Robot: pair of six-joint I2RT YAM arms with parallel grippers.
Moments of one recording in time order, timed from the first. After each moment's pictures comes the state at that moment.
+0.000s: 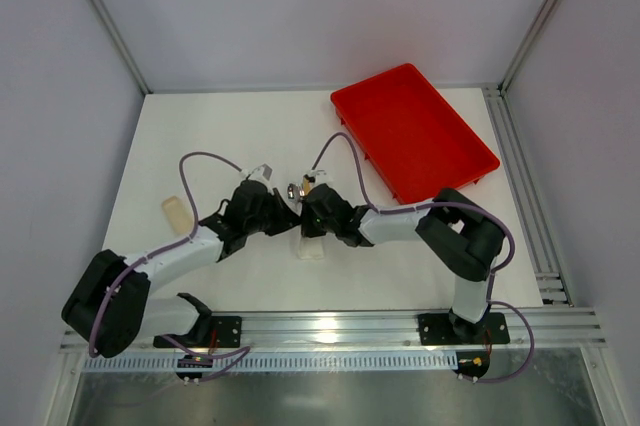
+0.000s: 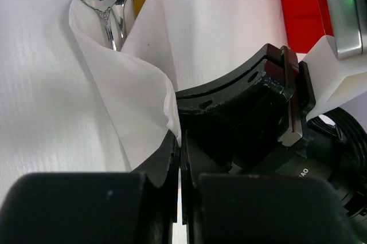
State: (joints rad) left arm -0.59 1.24 0.54 0.07 0.11 -0.86; right arm 0.94 1.86 0.94 0.22 0.07 0.70
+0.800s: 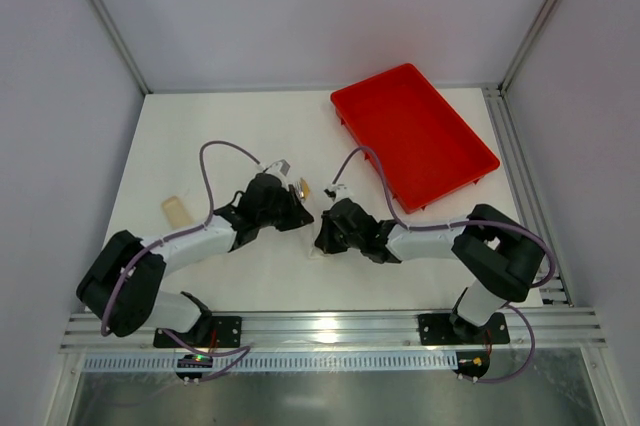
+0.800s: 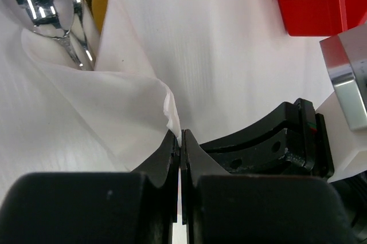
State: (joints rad) left arm -0.64 1.36 0.63 0.08 0.15 -0.79; right arm 0.95 1.63 0.70 0.21 0.04 0.71
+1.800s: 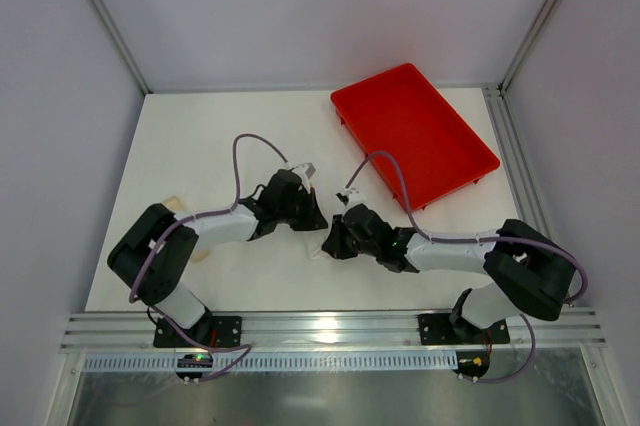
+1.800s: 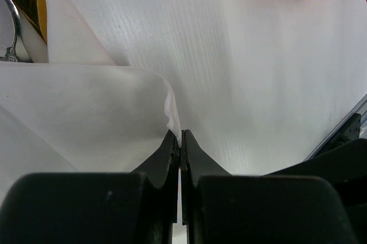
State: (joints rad) left arm -0.69 1.59 0.75 0.10 0.24 -0.67; right arm 0.96 1.48 0.58 0.22 0.04 0.73
